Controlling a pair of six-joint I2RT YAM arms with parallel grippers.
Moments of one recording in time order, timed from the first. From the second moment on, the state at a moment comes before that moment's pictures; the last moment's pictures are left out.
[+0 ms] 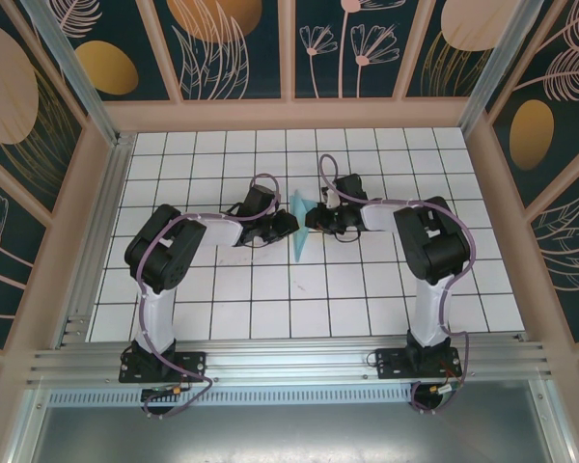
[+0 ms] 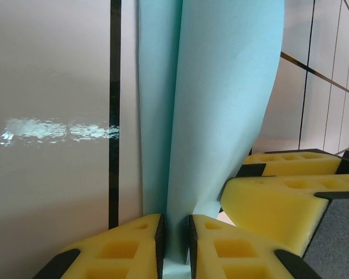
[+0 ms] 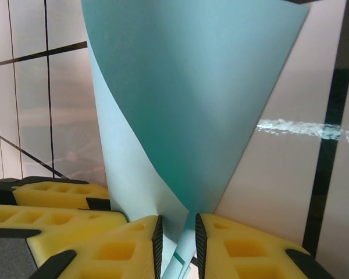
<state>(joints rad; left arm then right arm) -0.57 2.03 1.08 0.16 0.39 -0.95 0.42 1.98 1.09 -0.05 -0.54 0.57</state>
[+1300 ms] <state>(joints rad) -0.63 1.87 0.83 0.42 0.45 -1.02 0.41 2.02 1.13 -0.03 -0.55 0.52</state>
